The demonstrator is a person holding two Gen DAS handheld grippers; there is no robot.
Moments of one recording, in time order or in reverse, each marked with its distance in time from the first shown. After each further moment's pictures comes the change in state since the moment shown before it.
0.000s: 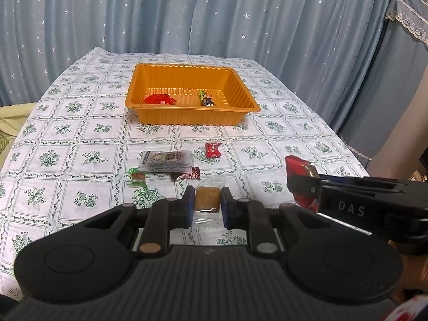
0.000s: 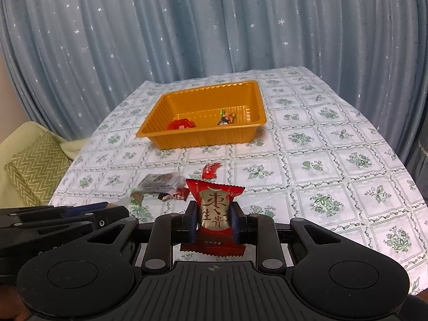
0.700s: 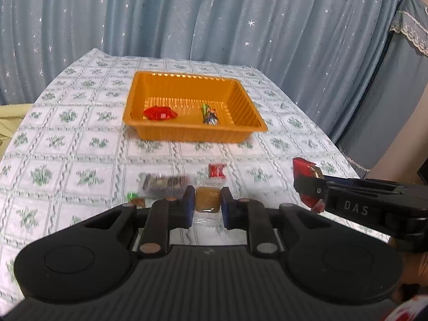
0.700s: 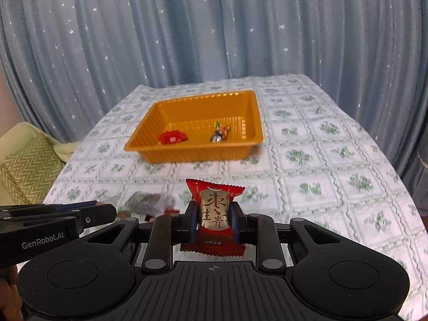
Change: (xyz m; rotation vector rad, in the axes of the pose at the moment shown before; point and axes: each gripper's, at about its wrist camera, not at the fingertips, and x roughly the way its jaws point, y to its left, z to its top) left arm 0.025 0.017 0.037 -0.030 -0.018 -0.025; right arm 0.028 -0.011 0.034 -0.026 -0.012 -0.016
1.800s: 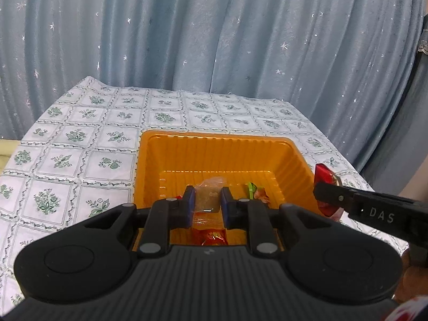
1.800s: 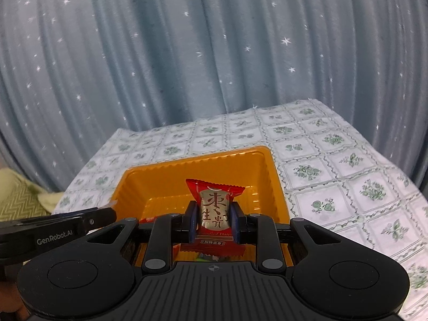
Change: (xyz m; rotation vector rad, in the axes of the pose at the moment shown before) left arm 0.153 0.068 0.129 -0.001 -0.070 0.024; right arm 0.156 -0.020 0.116 0.094 -0.103 -0.001
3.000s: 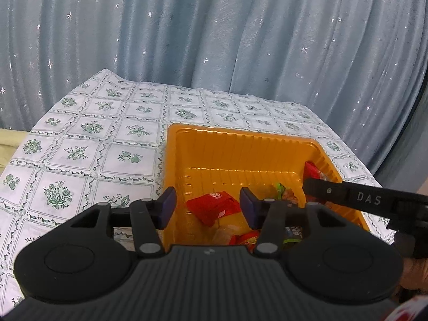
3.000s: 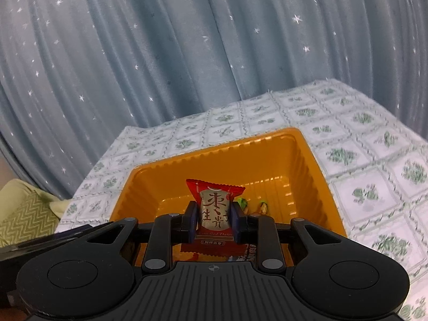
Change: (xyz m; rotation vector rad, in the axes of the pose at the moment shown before) left arm 0.013 0.032 -0.012 -0.044 -0.016 0.043; right arm 0.053 0.005 -0.005 0.082 0.030 0.078
